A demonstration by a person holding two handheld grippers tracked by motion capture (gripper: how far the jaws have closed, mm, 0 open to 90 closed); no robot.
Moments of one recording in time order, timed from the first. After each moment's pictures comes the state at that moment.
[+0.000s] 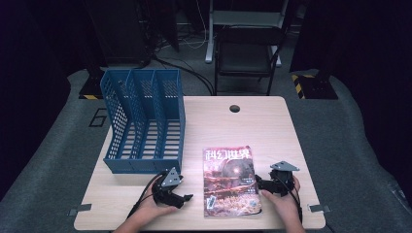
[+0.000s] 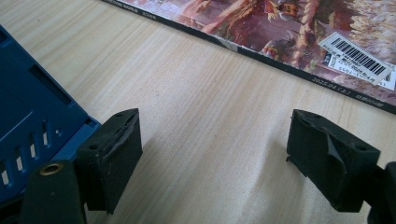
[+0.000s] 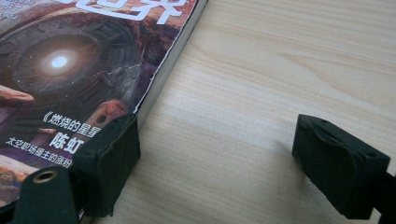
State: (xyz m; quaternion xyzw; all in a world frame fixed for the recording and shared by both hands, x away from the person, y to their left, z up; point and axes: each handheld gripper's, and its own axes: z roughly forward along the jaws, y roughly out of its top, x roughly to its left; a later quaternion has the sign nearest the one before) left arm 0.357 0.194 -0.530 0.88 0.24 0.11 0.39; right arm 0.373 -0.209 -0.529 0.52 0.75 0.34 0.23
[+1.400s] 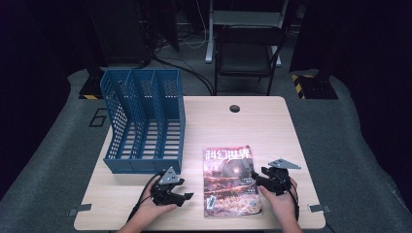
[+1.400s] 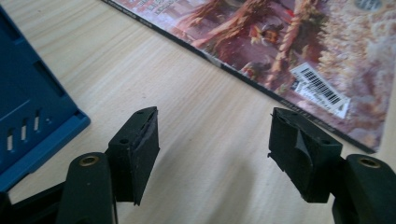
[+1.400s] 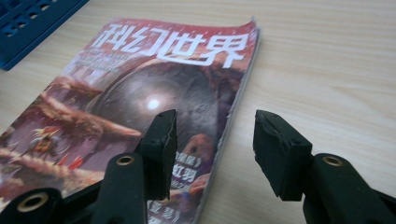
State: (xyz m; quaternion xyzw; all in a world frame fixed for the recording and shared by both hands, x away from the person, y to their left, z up) left arm 0.345 0.190 -0.514 0.86 0.30 0.06 0.42; right arm 0.362 -0.189 -0.498 0.52 0.74 0.40 0.17
